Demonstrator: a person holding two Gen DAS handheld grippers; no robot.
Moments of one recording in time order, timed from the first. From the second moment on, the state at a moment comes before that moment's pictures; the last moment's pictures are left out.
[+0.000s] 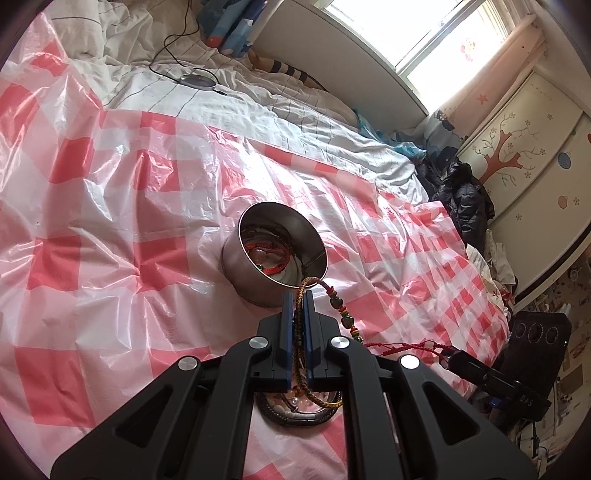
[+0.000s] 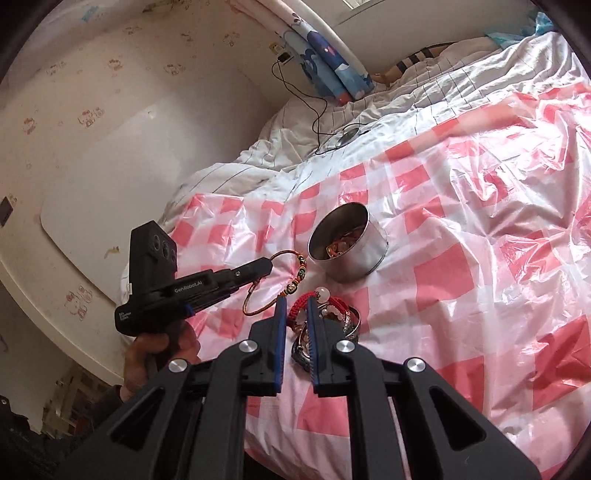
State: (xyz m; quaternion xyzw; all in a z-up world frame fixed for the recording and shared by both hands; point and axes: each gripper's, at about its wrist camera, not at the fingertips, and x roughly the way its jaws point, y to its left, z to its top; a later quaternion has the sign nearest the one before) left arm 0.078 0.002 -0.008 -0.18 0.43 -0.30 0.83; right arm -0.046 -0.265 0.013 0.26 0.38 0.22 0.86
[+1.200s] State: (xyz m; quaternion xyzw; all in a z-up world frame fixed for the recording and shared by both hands) left arm 0.143 -0.026 -0.012 -0.23 0.43 -0.28 0.83; right arm -0.010 -0.243 -0.019 0.10 0.50 0.16 0.85
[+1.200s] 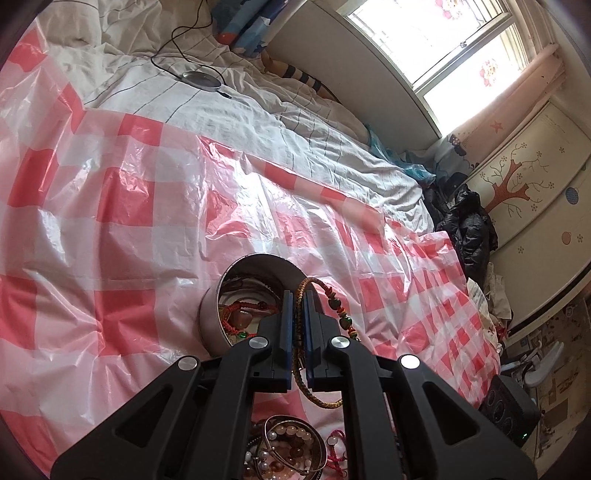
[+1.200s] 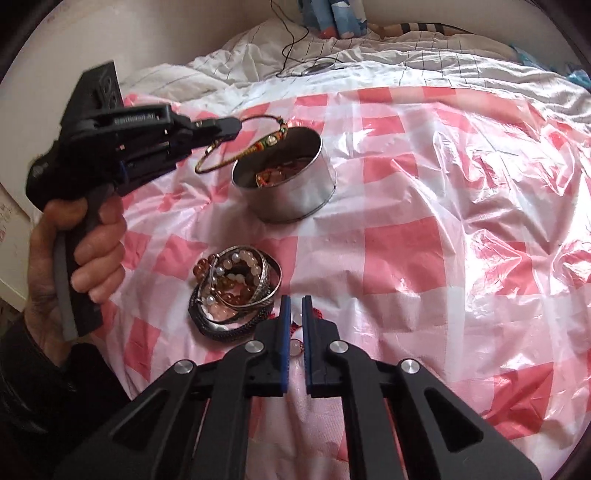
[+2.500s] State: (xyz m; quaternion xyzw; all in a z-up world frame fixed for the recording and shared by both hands) left arm 0.150 -0.027 -0.019 -0.21 0.45 -0.22 0.84; right arm -0.014 -0.229 -0.024 0.02 0.54 0.19 0.82
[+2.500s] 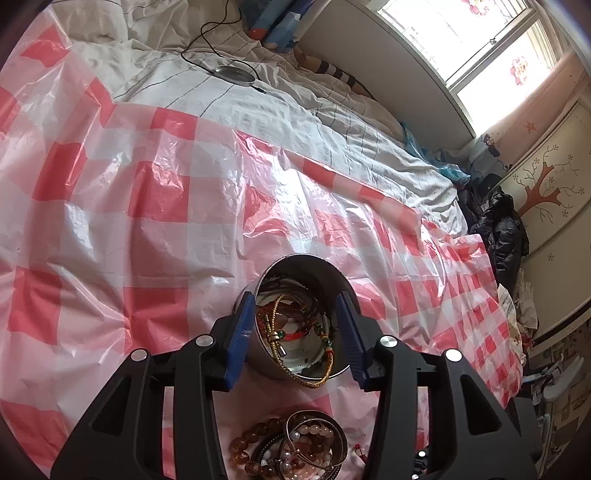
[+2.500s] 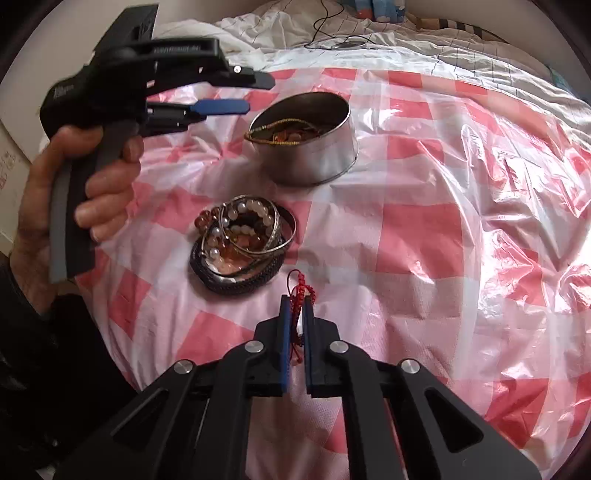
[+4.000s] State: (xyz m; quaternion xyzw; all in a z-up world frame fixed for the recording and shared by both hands) left arm 0.151 0.002 -0.028 -0.24 0.47 -0.21 0.82; right arm 0.047 -0.234 -0.009 0.07 0.49 0.09 0.87
